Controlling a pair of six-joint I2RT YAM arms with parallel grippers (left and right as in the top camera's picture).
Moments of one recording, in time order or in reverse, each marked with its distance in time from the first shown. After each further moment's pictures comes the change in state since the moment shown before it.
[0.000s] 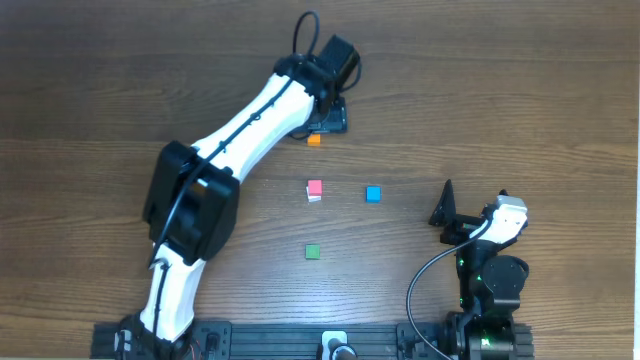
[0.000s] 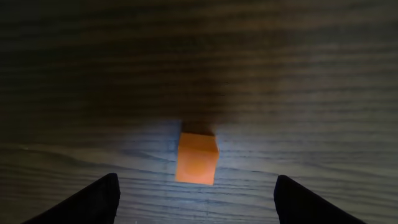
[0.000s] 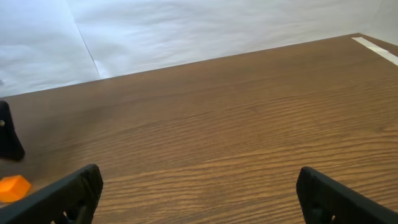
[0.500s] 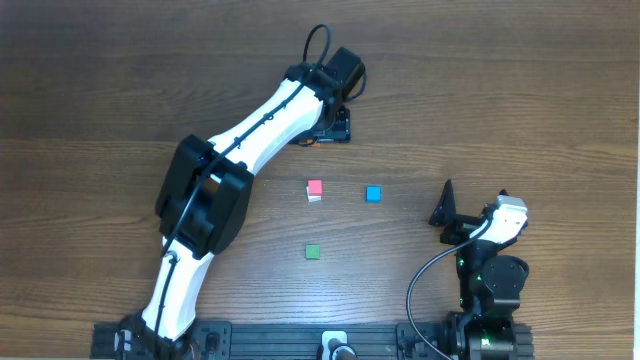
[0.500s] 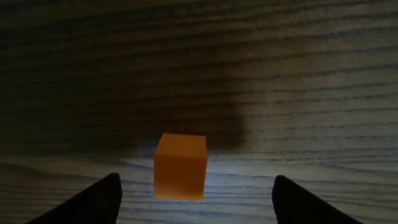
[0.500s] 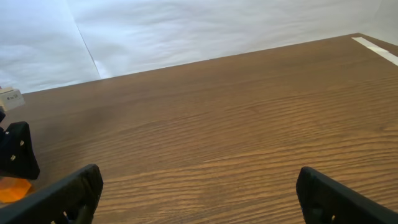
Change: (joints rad) left arm -0.009 0.060 0.000 0.014 0.027 0.023; right arm 0.000 0.000 0.000 0.000 0.000 0.000
